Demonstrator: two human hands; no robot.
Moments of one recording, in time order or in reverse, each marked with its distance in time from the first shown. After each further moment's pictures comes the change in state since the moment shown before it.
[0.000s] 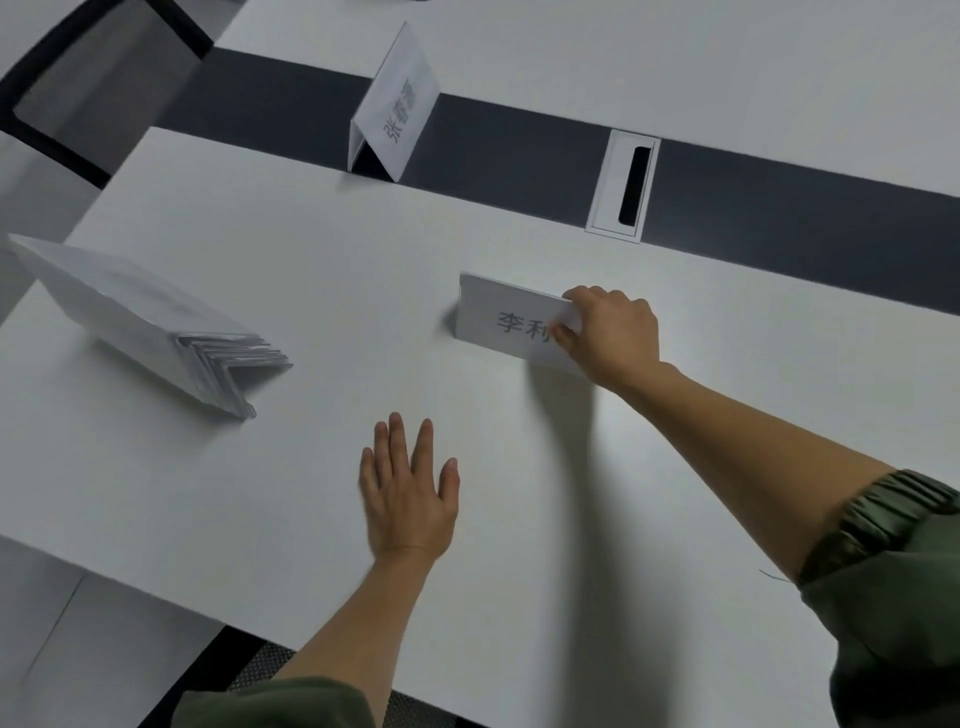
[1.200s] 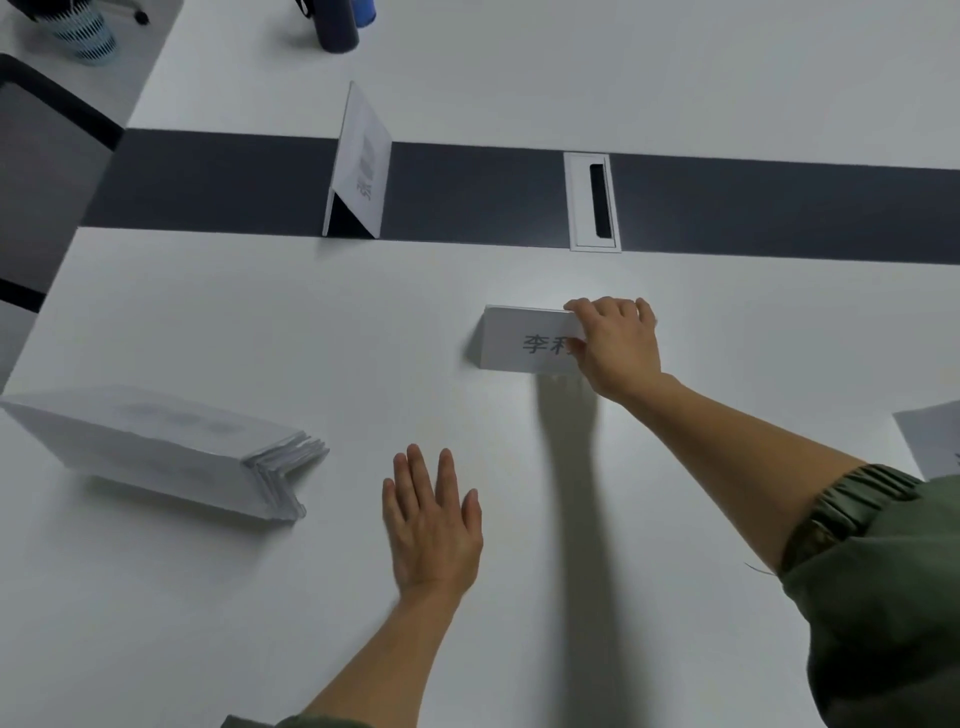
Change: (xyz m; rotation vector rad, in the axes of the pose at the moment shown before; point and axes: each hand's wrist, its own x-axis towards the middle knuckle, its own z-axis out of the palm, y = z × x) left_hand 0.055 -0.069 -0.014 0.020 -0.103 0.273; right_hand 0.009 -0.048 0.012 -0.106 0.031 0.247
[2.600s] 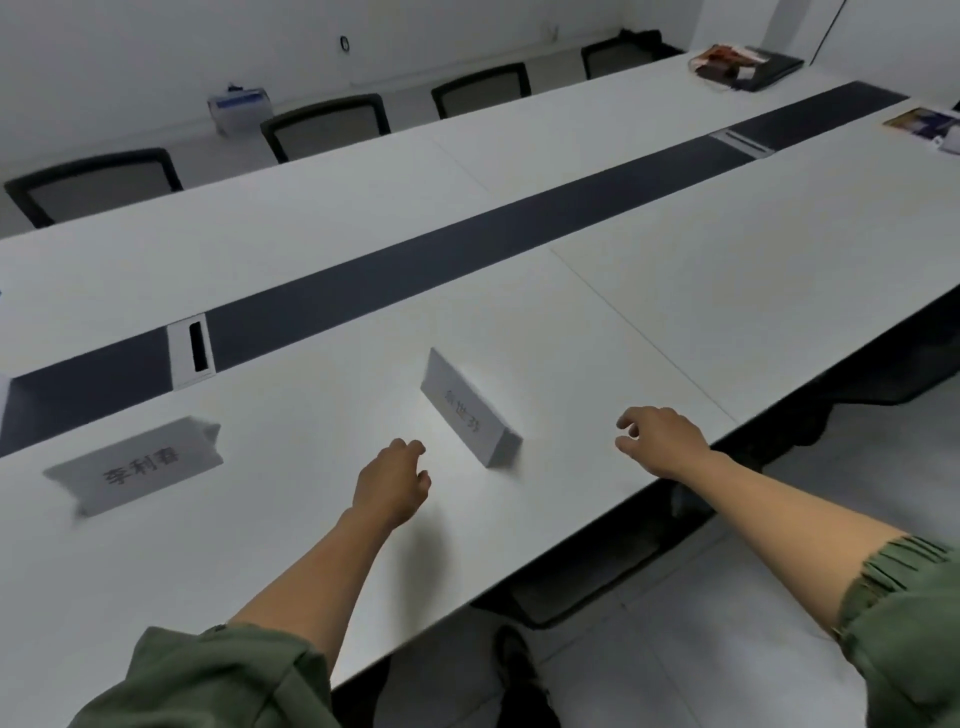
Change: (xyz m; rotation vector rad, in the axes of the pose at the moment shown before) left_hand -0.159 0.457 -0.081 0.011 -0.197 0.645; right_hand -0.466 0.519 -0.096 0.347 -0.155 0.693
